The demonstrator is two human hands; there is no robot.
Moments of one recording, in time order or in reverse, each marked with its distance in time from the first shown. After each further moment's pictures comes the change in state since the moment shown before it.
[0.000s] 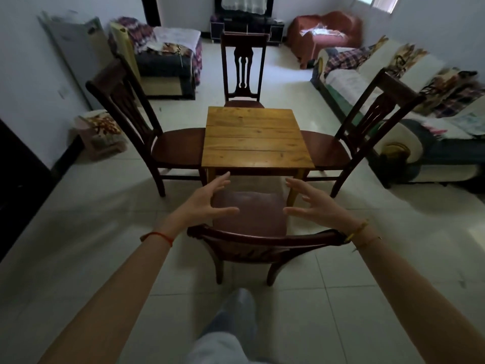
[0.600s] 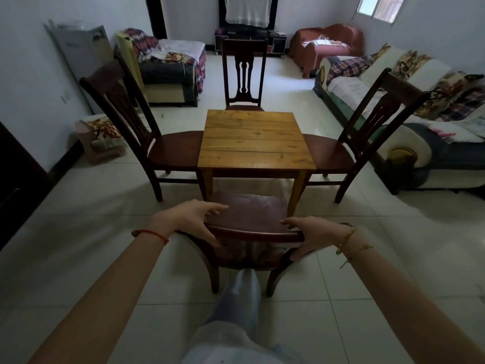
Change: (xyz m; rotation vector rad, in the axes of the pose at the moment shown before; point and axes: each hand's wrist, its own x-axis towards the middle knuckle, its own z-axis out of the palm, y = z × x) left_hand 0.027 -0.053 0.039 0.414 -0.321 -0.203; right_hand 0.007 0.094 0.043 -0.504 -0.455 0.165
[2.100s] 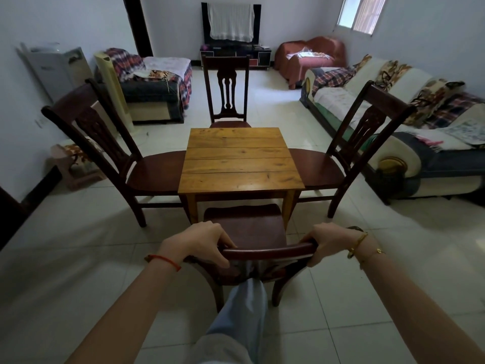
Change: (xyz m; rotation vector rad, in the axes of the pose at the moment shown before) left_hand 0.102 0.073 -0.028 0.166 -0.030 0.103; right_hand 0.033 0.107 -0.075 -0.019 -0.062 0.039
